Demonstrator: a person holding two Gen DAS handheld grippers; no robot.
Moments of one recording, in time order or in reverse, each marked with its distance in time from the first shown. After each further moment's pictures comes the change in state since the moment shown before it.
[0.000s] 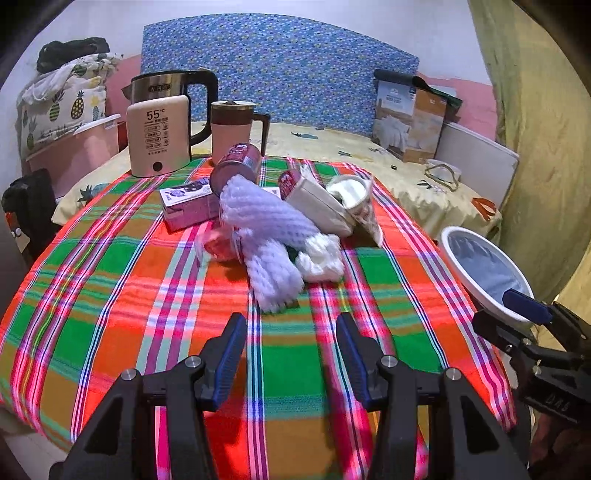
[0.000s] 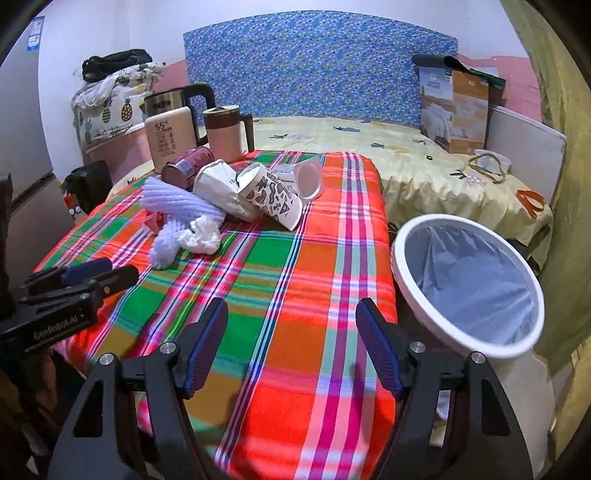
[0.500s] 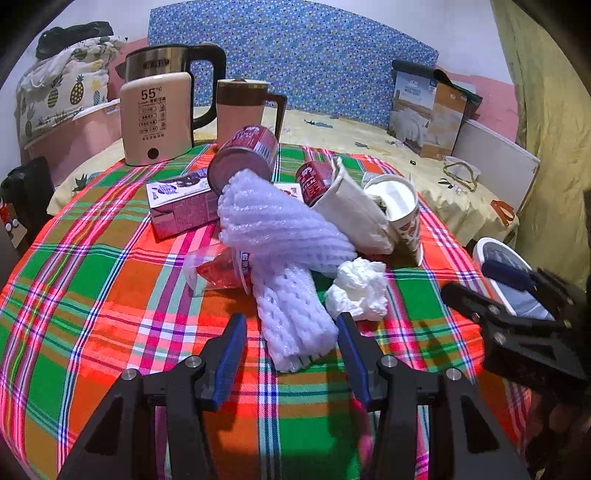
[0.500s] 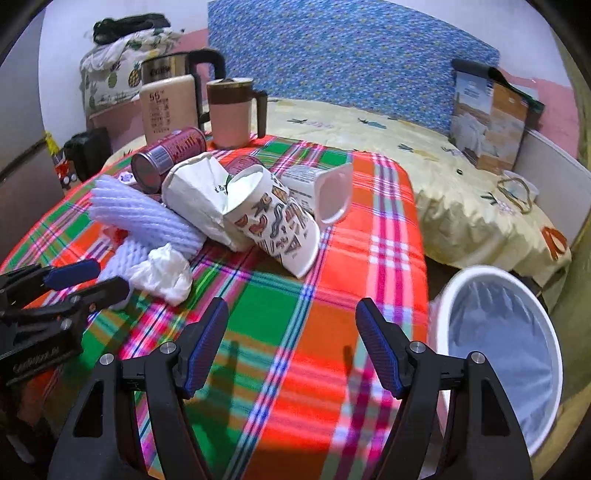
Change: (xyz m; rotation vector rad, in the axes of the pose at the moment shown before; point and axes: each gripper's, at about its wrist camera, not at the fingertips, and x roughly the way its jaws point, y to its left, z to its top) left arm 0.062 0.016 0.029 -0.031 0.056 0.024; right arm 0.062 0.008 0.043 -0.141 0.077 0.014
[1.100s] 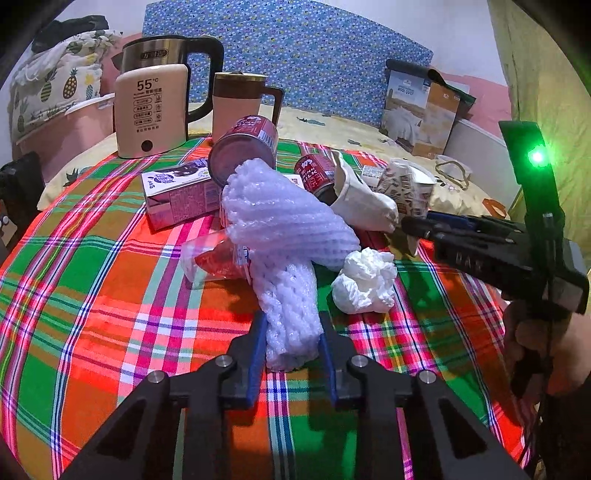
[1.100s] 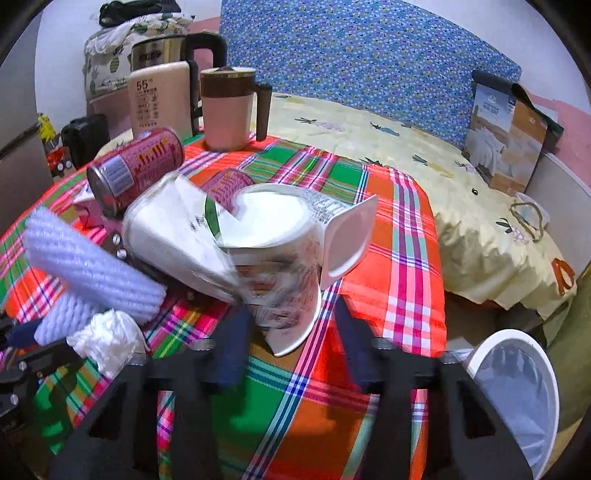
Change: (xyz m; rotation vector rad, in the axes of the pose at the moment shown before) left arm 0.003 0.011 -0.008 0.002 0.002 -0.048; right arm 0.028 -0.005 0.039 -0.058 0.007 0.004
